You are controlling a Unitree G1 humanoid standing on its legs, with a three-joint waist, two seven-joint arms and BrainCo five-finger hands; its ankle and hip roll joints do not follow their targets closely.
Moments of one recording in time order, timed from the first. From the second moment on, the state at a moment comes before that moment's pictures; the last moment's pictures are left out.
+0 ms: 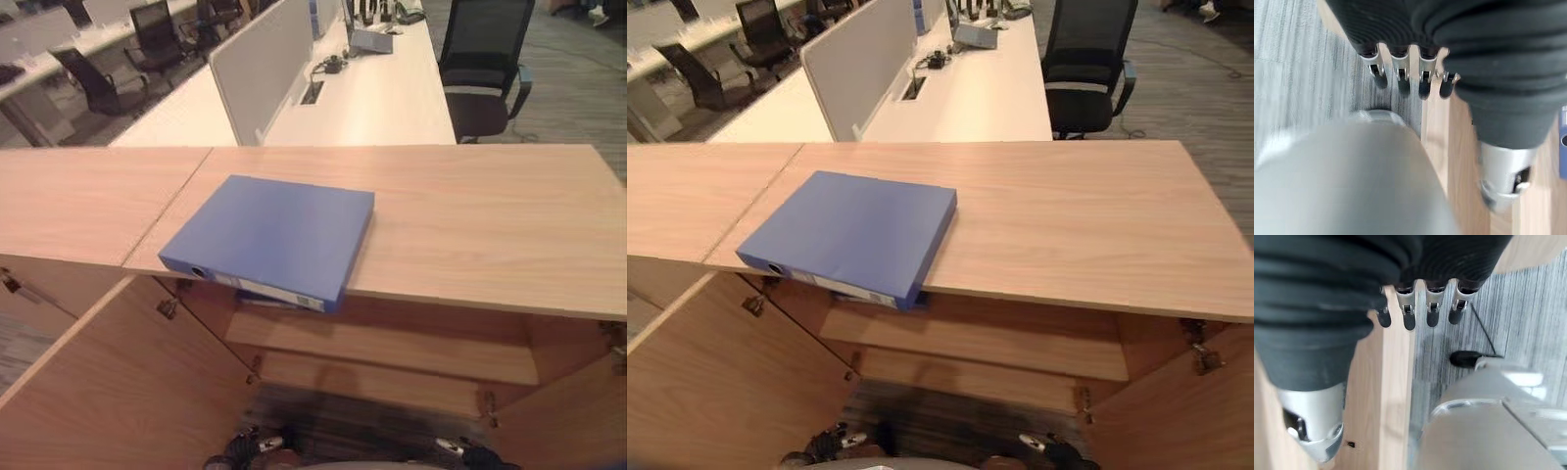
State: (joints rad) left arm 0.01 0.24 -0.23 1.20 -0.21 -0.11 -0.06; right arm 0.03 -0.35 0.19 1.22 0.37 -0.06 0.11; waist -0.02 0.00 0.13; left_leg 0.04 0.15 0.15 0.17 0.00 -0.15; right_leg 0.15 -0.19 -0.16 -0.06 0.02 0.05
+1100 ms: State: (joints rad) left arm 0.04 0.24 -0.28 1.05 -0.17 -0.11 -0.06; right arm 0.03 -0.27 0.16 1.20 0.41 -0.05 0.12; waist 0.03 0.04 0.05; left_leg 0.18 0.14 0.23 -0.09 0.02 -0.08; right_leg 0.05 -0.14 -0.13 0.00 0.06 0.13
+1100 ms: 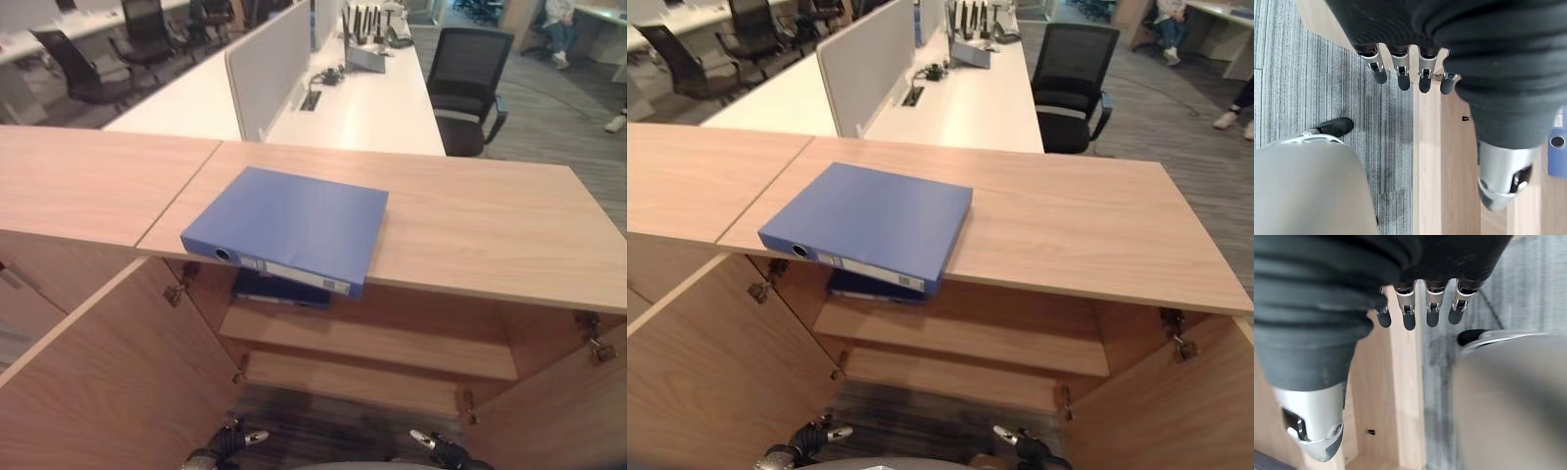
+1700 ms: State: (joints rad) left arm 0.24 0.43 -0.17 0.31 0.21 -0.18 0.05; right arm 0.14 -0.25 0.15 1.14 0.41 -0.06 0.11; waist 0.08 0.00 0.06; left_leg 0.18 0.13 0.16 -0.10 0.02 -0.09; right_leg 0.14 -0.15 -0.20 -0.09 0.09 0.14
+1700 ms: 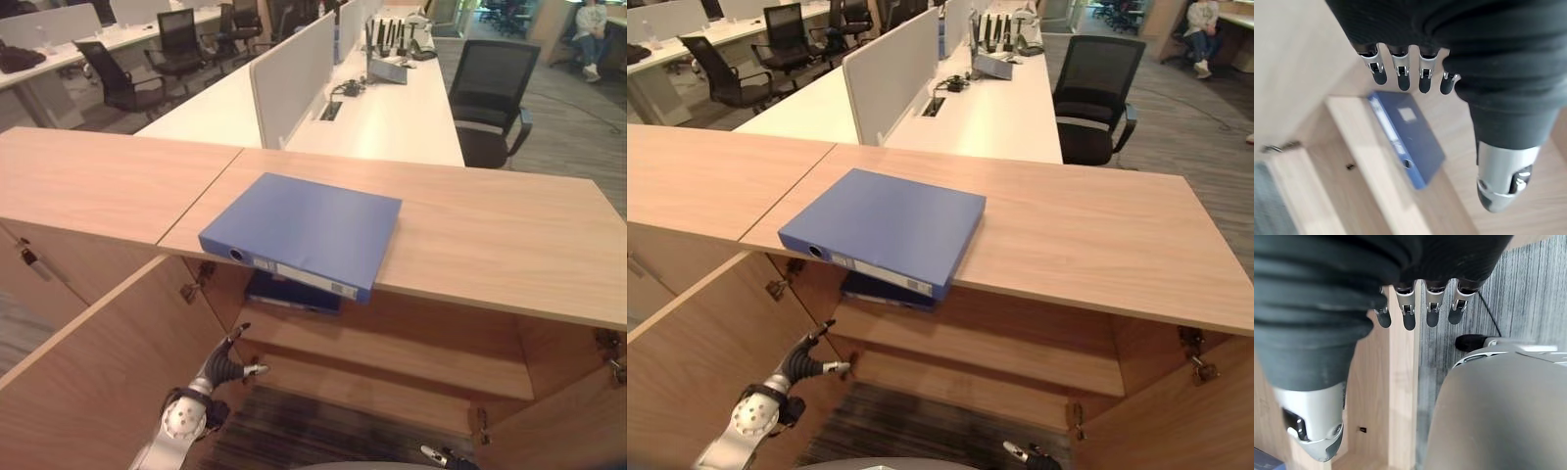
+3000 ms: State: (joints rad) left arm 0.10 0.72 -0.09 -0.05 0.66 -0.29 0.29; right arm 0.15 -0.25 0.16 1.16 0.41 -0.09 0.08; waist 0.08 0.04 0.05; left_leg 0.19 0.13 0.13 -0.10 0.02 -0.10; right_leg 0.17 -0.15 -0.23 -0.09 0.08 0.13
